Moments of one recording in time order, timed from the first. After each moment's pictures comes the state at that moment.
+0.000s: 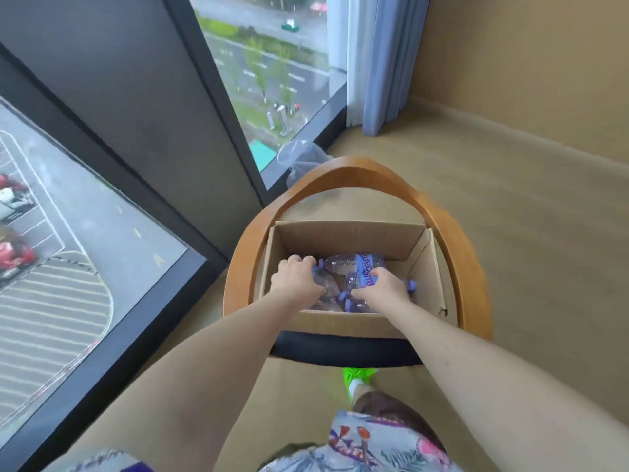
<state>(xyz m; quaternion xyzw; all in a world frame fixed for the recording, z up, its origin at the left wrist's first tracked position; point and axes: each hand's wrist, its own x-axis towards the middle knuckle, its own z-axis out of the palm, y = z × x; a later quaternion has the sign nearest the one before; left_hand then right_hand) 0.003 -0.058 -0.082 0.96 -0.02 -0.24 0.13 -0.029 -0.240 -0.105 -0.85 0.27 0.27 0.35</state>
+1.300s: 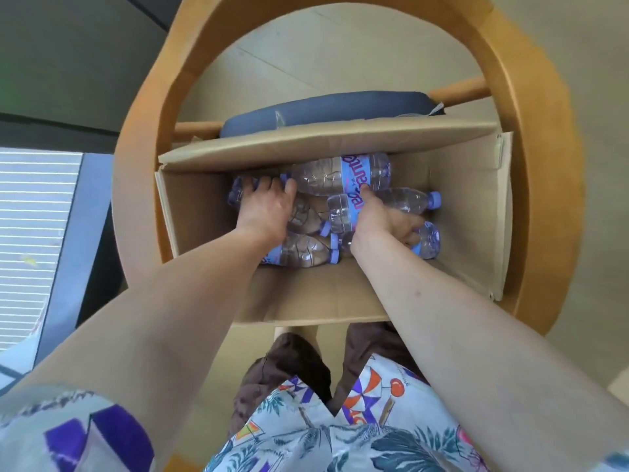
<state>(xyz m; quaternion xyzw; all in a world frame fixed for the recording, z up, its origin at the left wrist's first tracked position) 0.120 -0.078 -0.302 0.88 -0.25 -0.37 -0.17 0.069 -0.245 -0.319 -0.47 0.79 0.12 0.38</state>
